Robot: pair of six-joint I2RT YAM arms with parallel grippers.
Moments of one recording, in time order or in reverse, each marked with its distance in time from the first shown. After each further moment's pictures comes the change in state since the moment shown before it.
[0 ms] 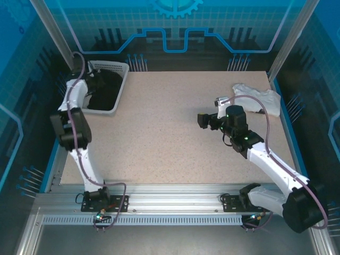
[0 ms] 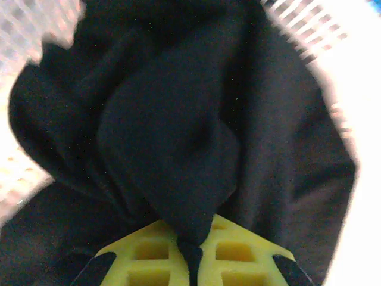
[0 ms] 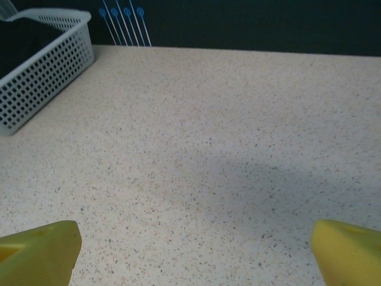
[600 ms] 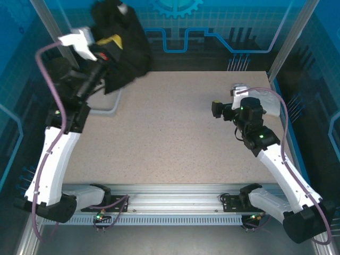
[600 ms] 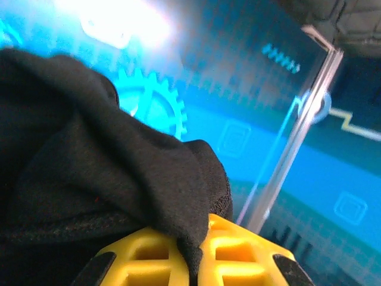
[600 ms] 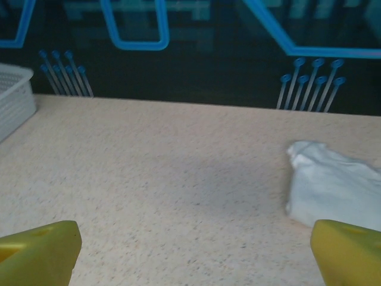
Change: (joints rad) left arm -0.535 -0.825 -0.253 0.448 0.028 -0.020; right arm -0.099 -0.100 0.203 -0.231 0.155 -0.070
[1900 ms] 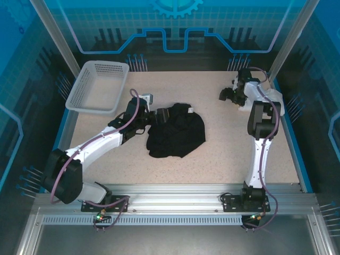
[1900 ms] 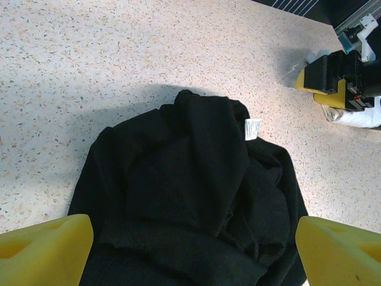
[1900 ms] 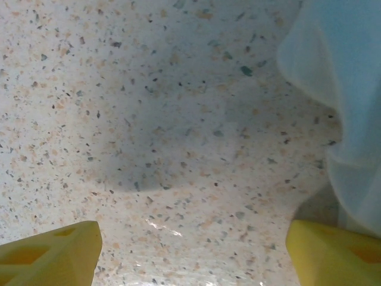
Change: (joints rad) left arm -0.190 0.196 -0.658 0.063 -0.125 -0.109; right arm -0.381 1.403 1.039 -0.486 -0.346 0.071
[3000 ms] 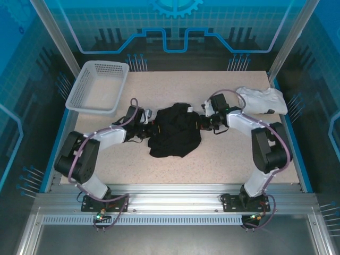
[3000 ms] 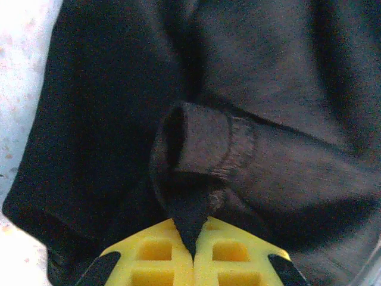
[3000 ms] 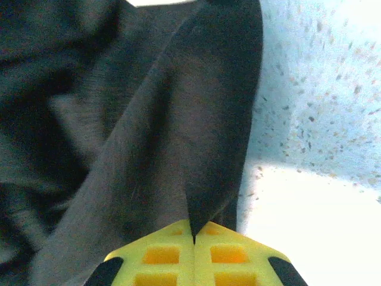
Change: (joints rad) left arm 0.129 0.153 -0.110 0.040 0.385 -0.107; right arm 0.374 -0.700 -0.891 0.360 -0.208 0.123
